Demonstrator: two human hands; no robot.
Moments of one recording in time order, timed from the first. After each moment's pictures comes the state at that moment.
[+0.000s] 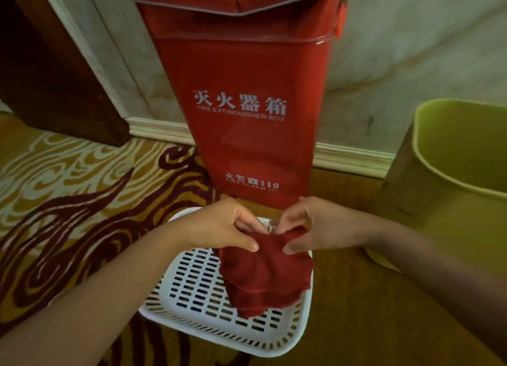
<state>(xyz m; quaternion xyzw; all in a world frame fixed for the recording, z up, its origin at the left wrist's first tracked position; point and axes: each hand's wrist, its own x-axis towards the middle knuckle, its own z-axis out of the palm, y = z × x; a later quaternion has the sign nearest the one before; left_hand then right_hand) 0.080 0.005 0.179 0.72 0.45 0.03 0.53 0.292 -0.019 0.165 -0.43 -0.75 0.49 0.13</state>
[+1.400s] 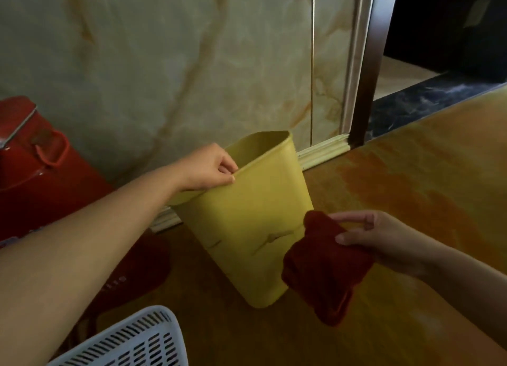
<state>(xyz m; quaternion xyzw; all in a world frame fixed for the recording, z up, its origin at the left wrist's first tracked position) 0.417 -0.011 0.294 0.96 0.19 -0.02 0.20 0.544 -0.284 0.199 -0.59 -0.23 0.55 0.55</state>
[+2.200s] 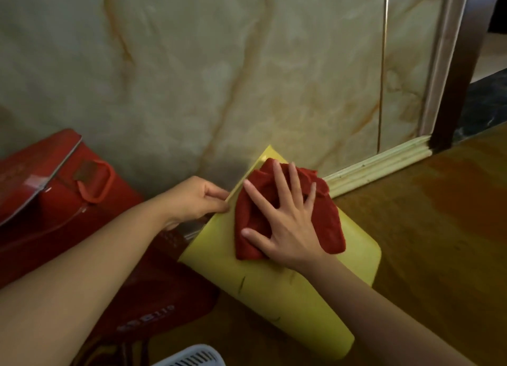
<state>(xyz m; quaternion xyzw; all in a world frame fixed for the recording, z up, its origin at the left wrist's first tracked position) 0.376 0.083 0.284 0.84 0.36 -0.02 0.41 0.482 -0.037 0.153 -0.74 -0.54 -0.09 0.40</state>
